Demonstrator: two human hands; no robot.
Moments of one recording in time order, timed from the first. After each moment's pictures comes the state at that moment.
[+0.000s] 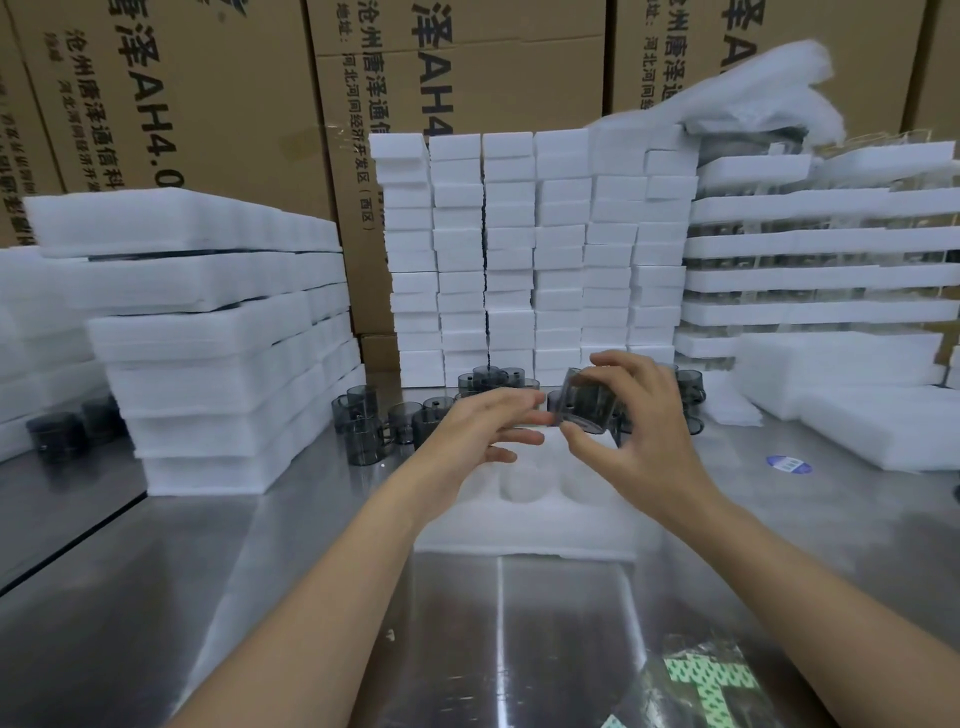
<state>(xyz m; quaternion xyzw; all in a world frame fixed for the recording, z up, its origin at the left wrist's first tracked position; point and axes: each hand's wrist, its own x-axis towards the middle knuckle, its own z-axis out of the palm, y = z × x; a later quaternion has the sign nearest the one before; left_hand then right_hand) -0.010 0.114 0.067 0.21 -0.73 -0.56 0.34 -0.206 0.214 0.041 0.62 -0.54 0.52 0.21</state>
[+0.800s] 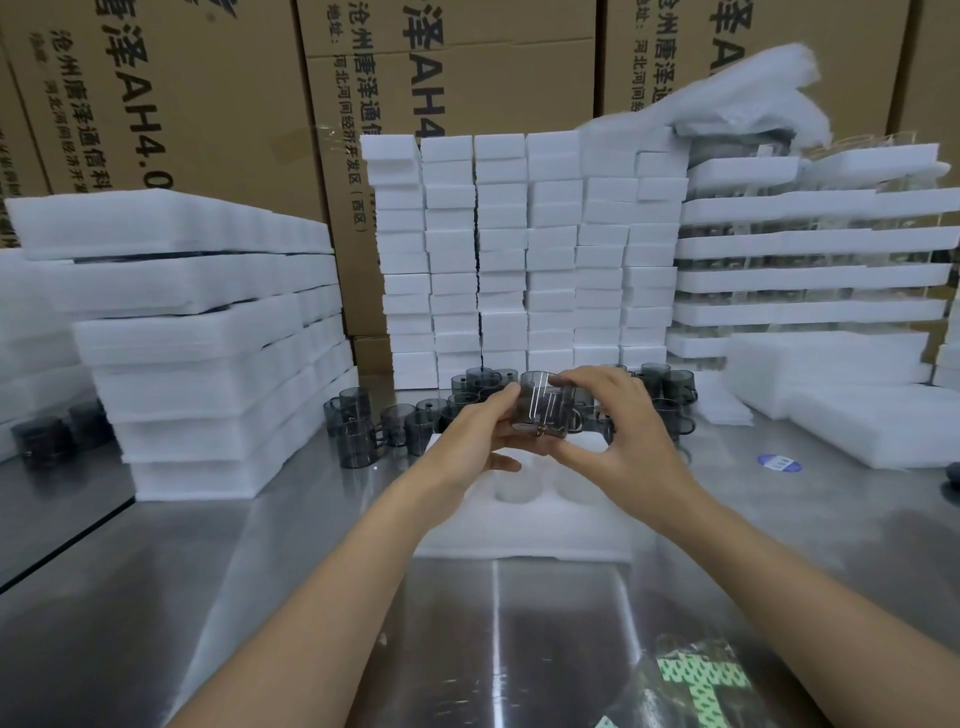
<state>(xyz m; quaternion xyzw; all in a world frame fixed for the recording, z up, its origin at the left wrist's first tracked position) -0.021 0.123 0.066 0.22 -0.71 -0.58 0.33 -0.199 0.216 0.041 0.65 -0.54 0.52 0.13</state>
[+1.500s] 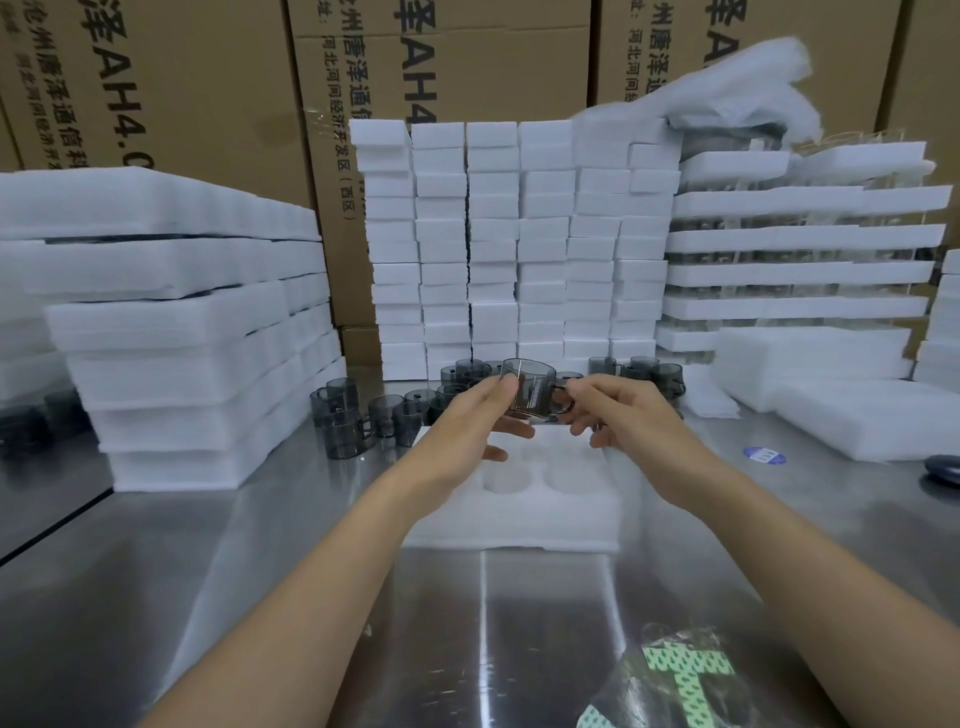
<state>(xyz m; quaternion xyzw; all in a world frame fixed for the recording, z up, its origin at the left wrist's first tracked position) -0.021 0.120 0.060 0.21 -0.76 -0.51 0.35 -0.221 0.215 0.057 0.55 -0.56 0.58 -0.20</state>
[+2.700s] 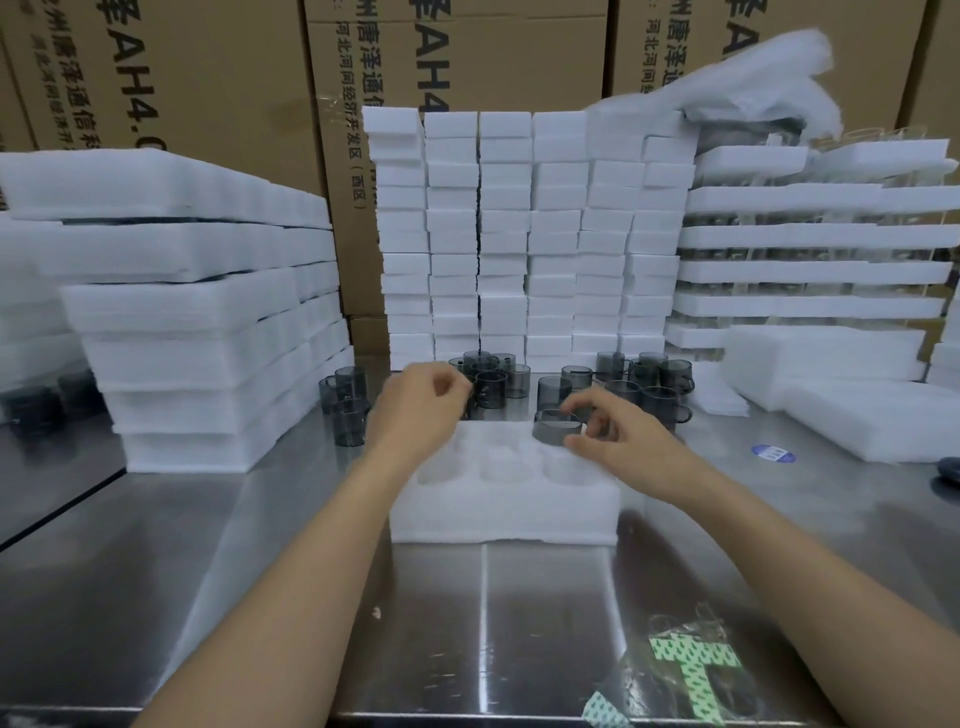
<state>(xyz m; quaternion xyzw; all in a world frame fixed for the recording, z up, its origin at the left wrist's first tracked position) 0.003 0.072 0.057 0.41 -0.78 -0.19 0.43 -0.233 0.206 0.032 0.62 -0.66 0.42 -0.08</state>
